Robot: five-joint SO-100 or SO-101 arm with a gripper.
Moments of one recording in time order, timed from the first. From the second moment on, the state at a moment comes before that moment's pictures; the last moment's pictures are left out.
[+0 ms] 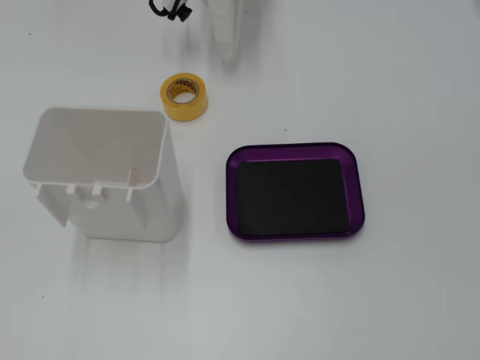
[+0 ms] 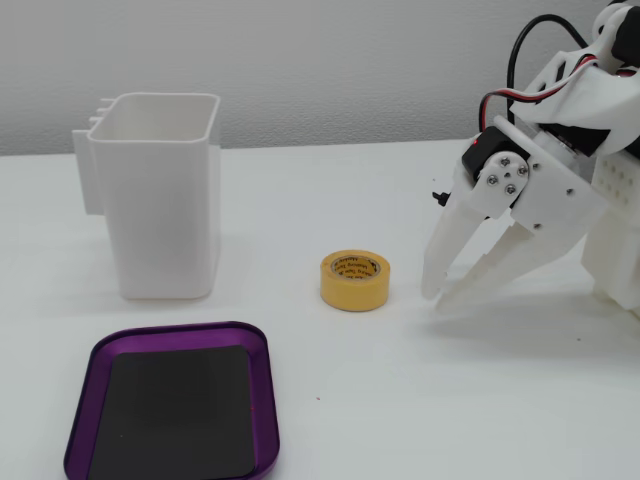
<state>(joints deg) 8.0 191.3 174.9 66.6 0.6</state>
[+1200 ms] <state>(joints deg) 8.3 191.3 163.0 62.8 3.4</state>
